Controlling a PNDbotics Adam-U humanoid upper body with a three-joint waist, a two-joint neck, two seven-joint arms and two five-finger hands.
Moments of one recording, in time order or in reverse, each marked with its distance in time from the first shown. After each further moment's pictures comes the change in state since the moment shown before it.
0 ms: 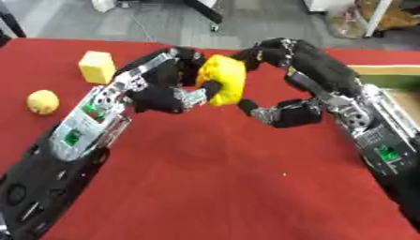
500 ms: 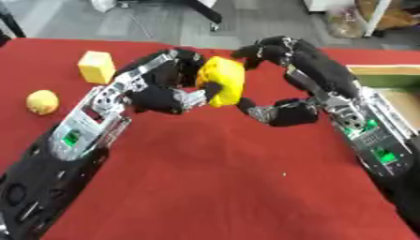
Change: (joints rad) left arm 0.007 0.016 -0.006 0.010 -0.002 0.000 -0.007; right arm 0.004 0.007 0.007 0.009 -0.008 0.029 -0.045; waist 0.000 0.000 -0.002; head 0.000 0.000
